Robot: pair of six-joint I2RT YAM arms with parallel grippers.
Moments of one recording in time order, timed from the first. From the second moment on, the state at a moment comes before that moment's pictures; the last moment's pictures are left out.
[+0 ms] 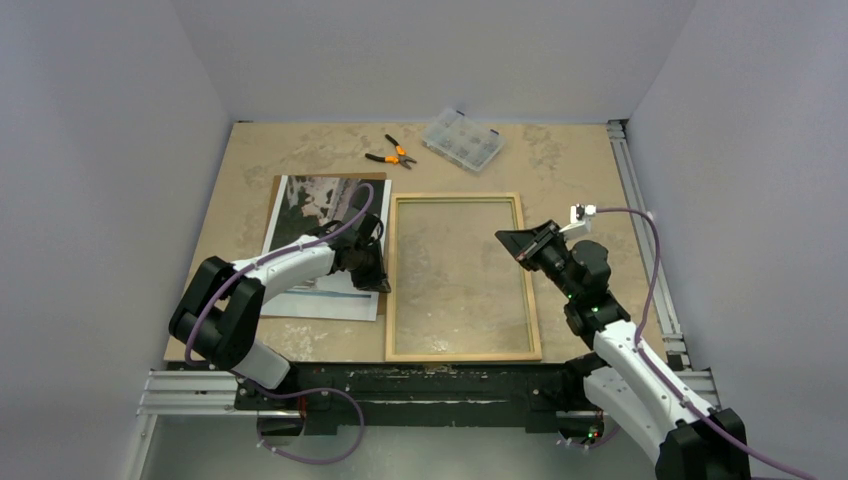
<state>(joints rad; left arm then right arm) -0.54 1.54 0.85 -0.47 0.17 -0.72 0.31 0.77 0.36 0.27 -0.20 1.02</state>
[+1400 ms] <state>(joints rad) -0.54 1.55 0.86 -0.48 0.18 -0.71 0.31 0.95 0.61 -0.07 -0.43 0.77</state>
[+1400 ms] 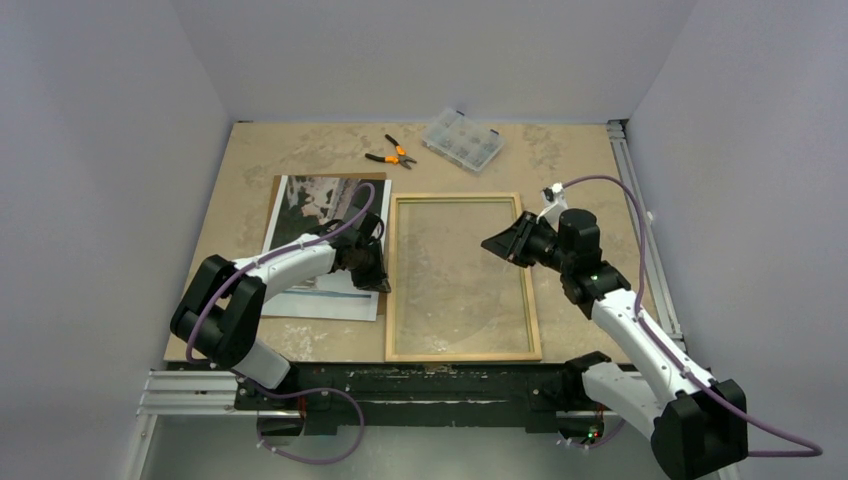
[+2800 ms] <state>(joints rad) -0.54 1.56 0.87 -0.49 0.18 -0.69 0.30 1.22 1.07 -0.50 -0.55 0.54</state>
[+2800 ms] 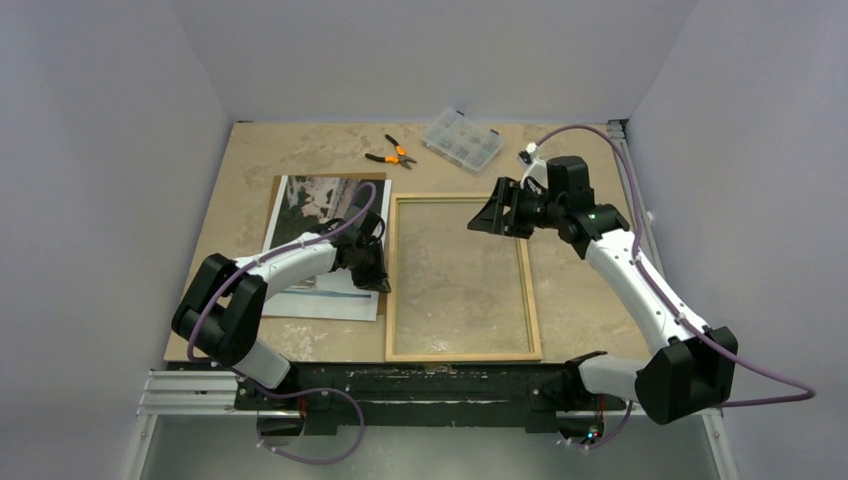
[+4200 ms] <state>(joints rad) -0.54 1.56 0.88 -0.50 0.18 -0.69 0.28 1.28 1.14 -0.57 -0.57 0.55</state>
